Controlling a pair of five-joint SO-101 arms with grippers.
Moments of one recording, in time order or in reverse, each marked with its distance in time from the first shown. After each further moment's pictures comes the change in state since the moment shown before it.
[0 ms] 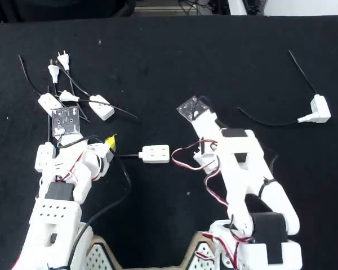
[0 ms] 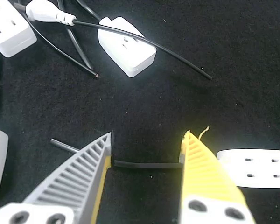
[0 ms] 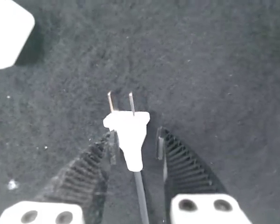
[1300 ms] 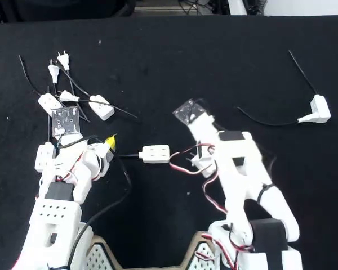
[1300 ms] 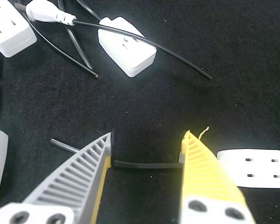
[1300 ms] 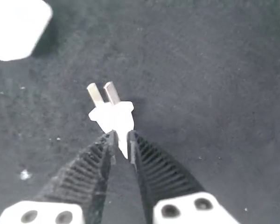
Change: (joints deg) left arm 0.0 0.0 0.0 0.0 0.0; right arm -3.0 -3.8 2.0 2.5 -0.6
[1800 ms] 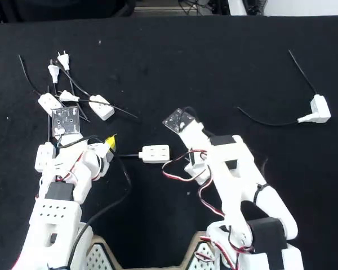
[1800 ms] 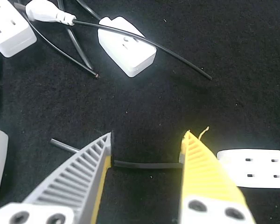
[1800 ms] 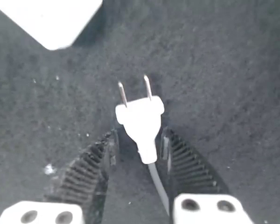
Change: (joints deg) left arm 0.0 0.0 0.0 0.0 0.0; right arm -3.8 0.0 2.4 0.3 0.0
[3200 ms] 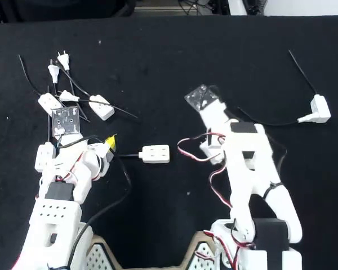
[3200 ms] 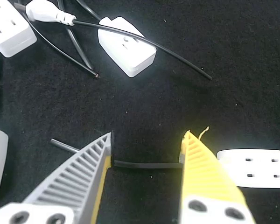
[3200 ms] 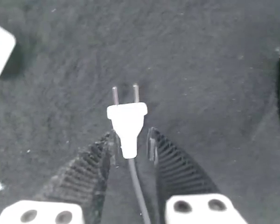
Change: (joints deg) left arm 0.0 0.0 0.0 0.0 0.0; right arm 10.3 0.1 -9.5 0.4 0.6
